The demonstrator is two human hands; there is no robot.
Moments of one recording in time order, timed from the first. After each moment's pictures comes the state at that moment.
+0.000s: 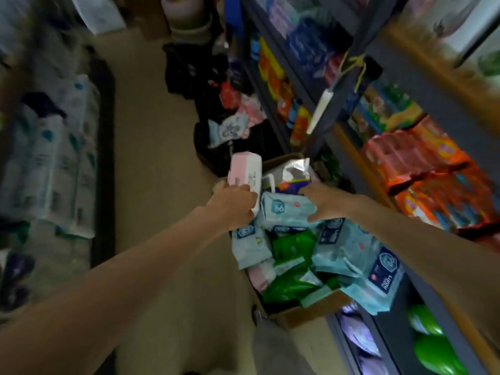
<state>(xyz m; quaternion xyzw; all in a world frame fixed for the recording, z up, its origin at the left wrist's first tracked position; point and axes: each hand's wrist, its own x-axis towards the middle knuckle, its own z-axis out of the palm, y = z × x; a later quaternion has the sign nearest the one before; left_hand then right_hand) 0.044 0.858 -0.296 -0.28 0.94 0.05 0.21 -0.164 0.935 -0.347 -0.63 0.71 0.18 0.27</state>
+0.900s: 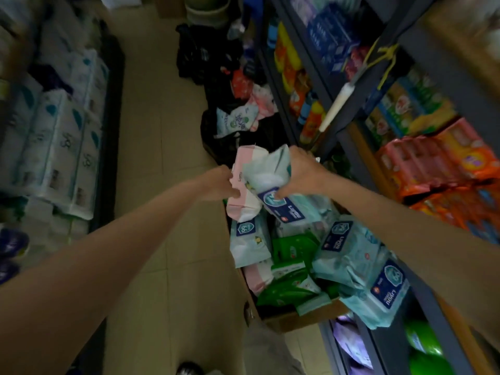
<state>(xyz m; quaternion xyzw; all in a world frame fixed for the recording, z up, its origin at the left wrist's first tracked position) 0.058 0.807 -0.329 -0.49 0.75 0.42 0.13 -0.131 0.882 -0.326 -0.59 0.74 -0.08 0.30</state>
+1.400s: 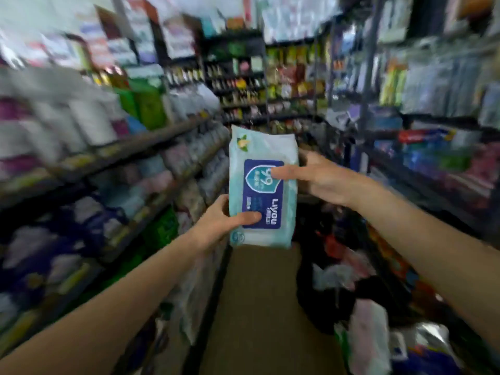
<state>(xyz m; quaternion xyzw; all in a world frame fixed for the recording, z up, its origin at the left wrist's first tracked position) 0.337 0.861 -0.036 -0.44 0.64 0.50 -0.38 0.129 0.862 0.022 -0.65 0.40 -0.41 0.49</state>
